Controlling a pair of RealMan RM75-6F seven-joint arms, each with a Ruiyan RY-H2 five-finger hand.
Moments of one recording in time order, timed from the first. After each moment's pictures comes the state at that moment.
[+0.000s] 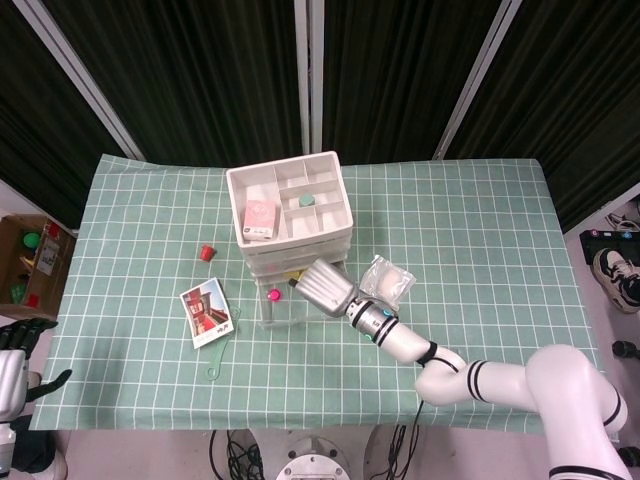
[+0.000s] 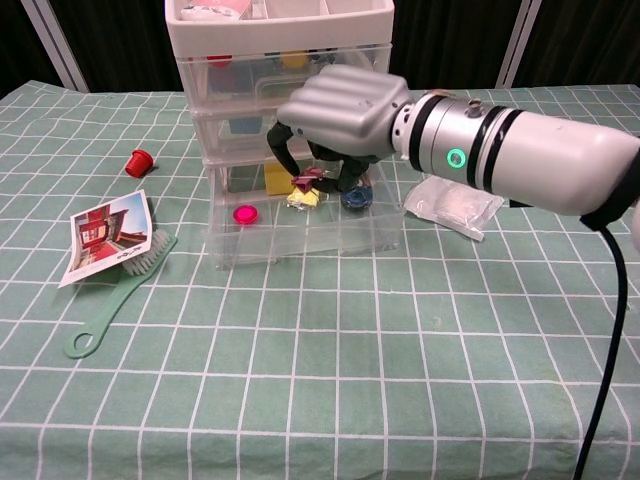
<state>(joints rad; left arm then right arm) 0.02 -1.22 -0.04 -1.46 1.50 1.59 -0.04 1.06 -1.67 0.09 -1.30 -1.34 0.93 -0.45</state>
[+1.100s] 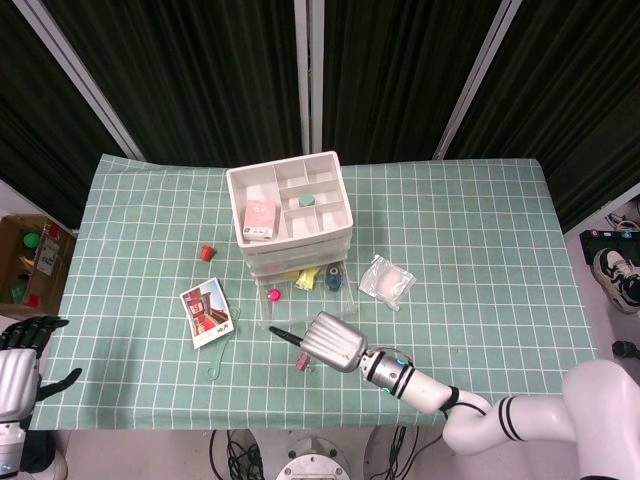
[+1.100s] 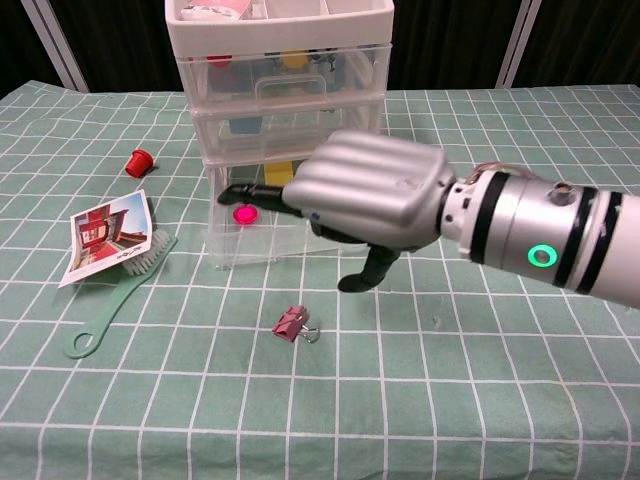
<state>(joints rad) 0.01 -1.23 -0.03 -1.49 1.53 1.60 -0.01 0.88 -1.59 0.00 -1.58 -1.51 1.00 -0.53</state>
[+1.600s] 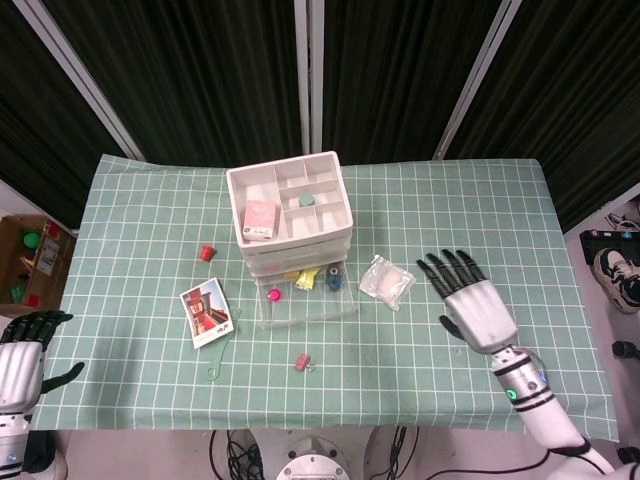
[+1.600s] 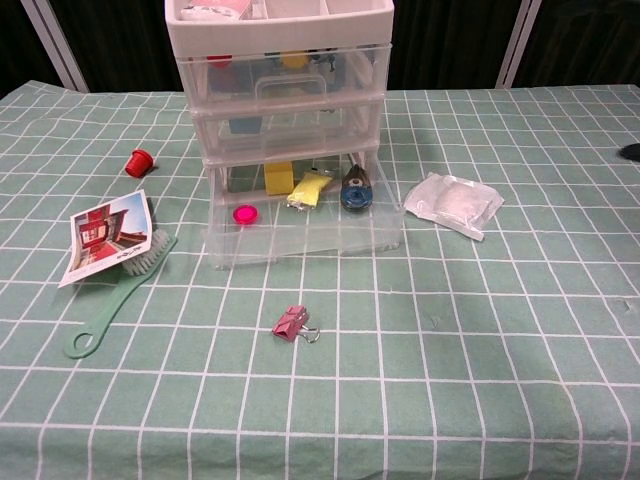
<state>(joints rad) -0.02 -1.24 -0.05 -1.48 1.52 1.57 0.01 0.48 -1.13 -0.07 -1.87 -1.43 1.43 -0.46</state>
